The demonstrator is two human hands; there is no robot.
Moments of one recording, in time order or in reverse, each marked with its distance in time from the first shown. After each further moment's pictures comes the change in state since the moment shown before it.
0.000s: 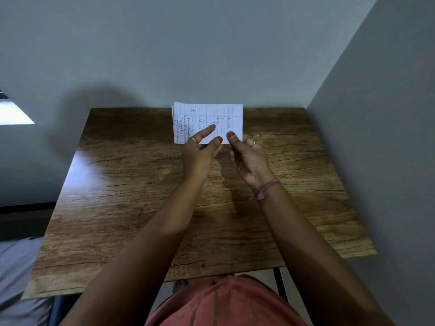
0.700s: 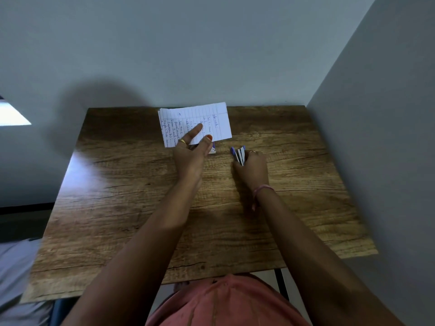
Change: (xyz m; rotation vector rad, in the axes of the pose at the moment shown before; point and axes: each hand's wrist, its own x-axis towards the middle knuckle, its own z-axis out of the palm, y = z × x) left_hand 0.012 -0.008 -0.006 -0.099 0.135 -0.007; right_hand 0.042 0.034 -0.049 -1.412 0.255 -0.222
